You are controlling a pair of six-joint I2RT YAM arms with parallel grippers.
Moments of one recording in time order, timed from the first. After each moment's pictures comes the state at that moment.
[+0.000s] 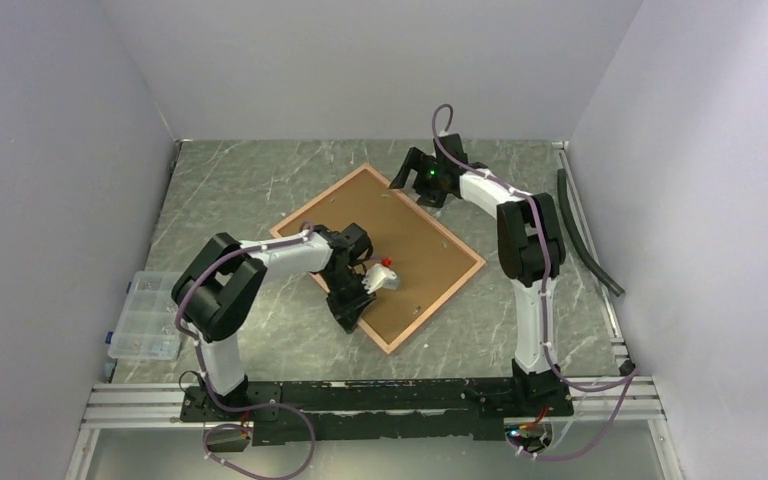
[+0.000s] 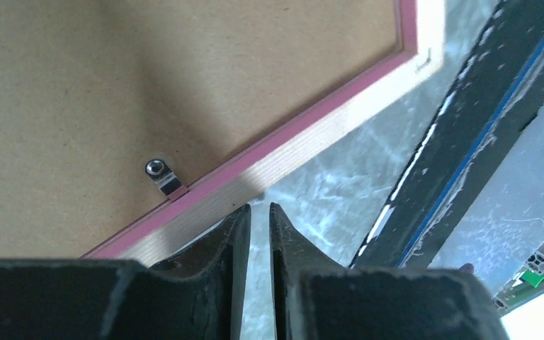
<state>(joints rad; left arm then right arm) -0.70 1.81 1.10 -0.81 0.50 0.42 0.30 2.21 1.66 -0.23 -0.30 0.70</state>
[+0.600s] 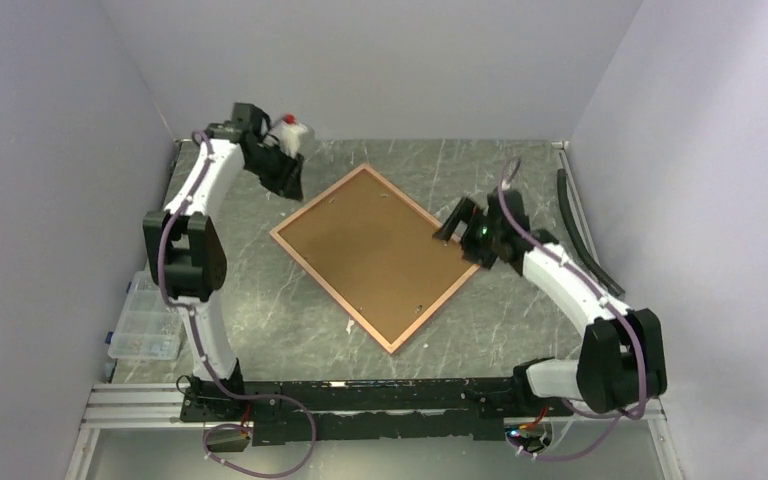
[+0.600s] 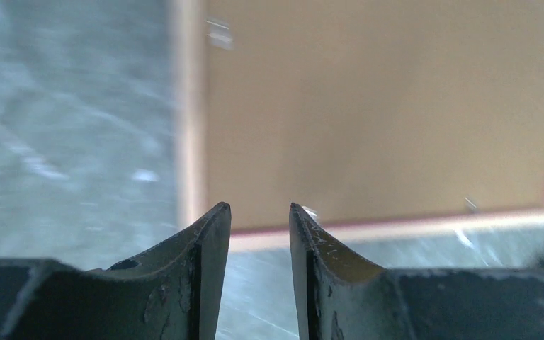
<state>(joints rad) -0.14 1.94 1.79 -1.02 0.56 0.50 0.23 1.33 0.93 -0.35 -0.18 0.78</state>
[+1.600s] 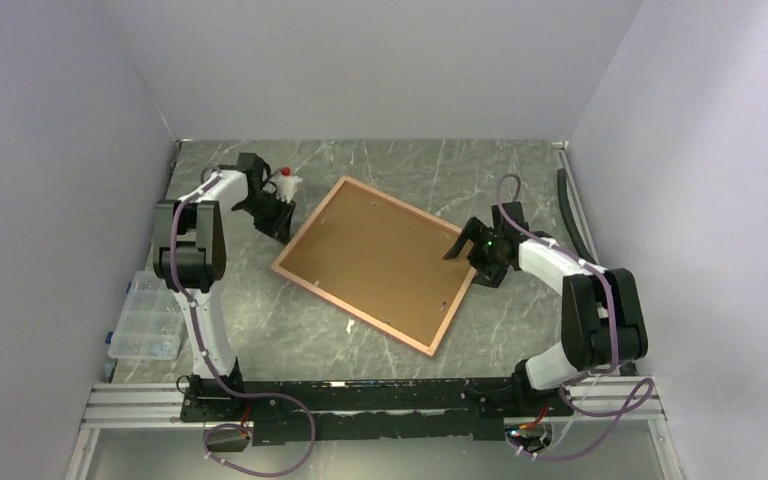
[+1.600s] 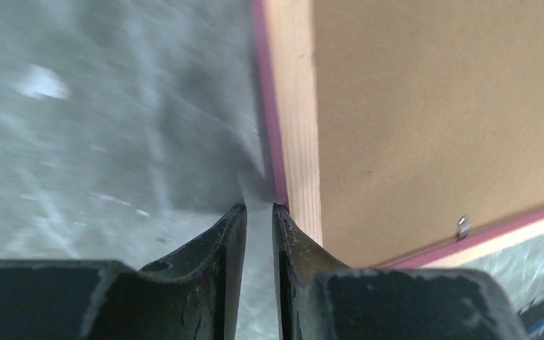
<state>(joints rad) -0.03 2.12 1.58 -0.81 0.46 0.46 0.16 1.47 0.75 -0.32 -0.25 0.79</state>
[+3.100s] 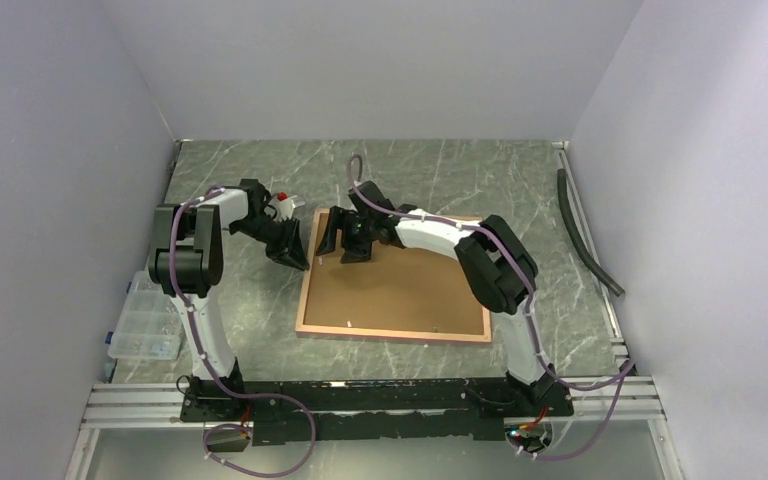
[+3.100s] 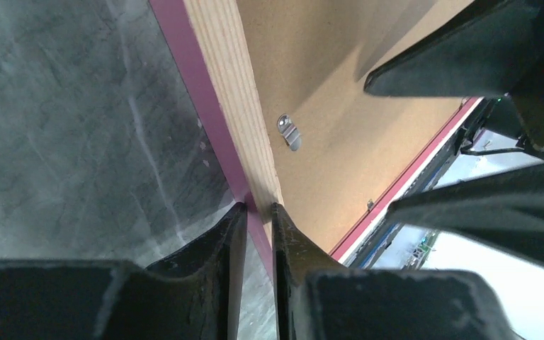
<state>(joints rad) -0.04 2.03 1.31 -0.82 0.78 0.19 0.73 2.11 1.48 -0.19 -0.35 0.87</state>
